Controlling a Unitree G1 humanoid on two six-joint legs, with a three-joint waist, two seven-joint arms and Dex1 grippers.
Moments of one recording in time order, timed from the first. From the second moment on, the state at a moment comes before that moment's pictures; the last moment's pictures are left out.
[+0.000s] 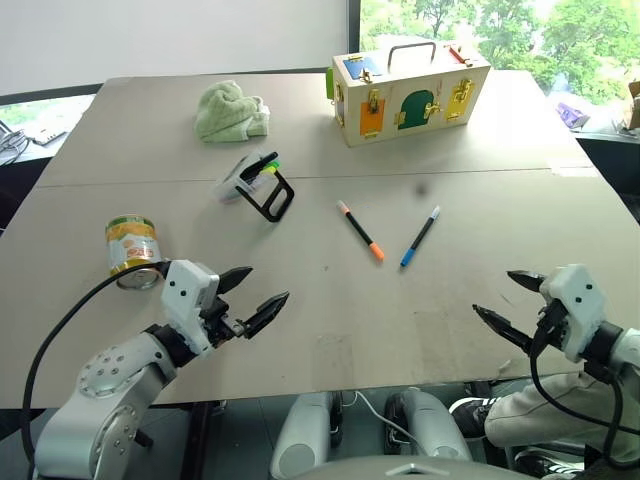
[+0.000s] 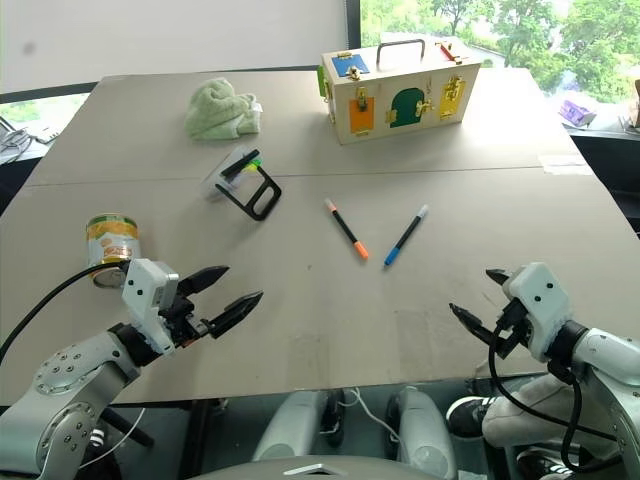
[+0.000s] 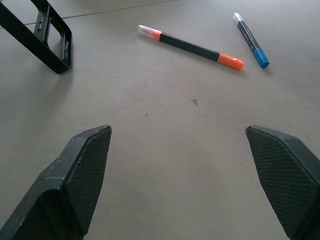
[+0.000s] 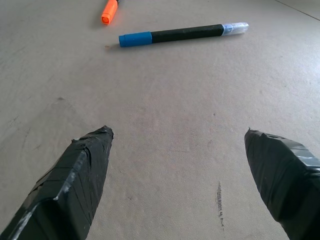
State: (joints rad) left arm 0.27 0.60 0.31 -0.60 -0.59 0.54 -0.63; right arm 0.30 -0.72 -0.30 -0.64 0.42 0.54 0.69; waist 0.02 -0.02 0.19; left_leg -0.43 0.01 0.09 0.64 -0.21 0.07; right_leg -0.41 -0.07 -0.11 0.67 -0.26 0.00
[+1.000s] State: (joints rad) left arm 0.15 0.71 0.20 -0.68 -0.57 0.44 -0.80; right arm -1.25 -0.23 -0.09 0.69 0.38 1.59 -0.09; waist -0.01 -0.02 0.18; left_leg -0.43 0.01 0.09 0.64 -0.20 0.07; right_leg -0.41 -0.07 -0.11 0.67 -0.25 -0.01
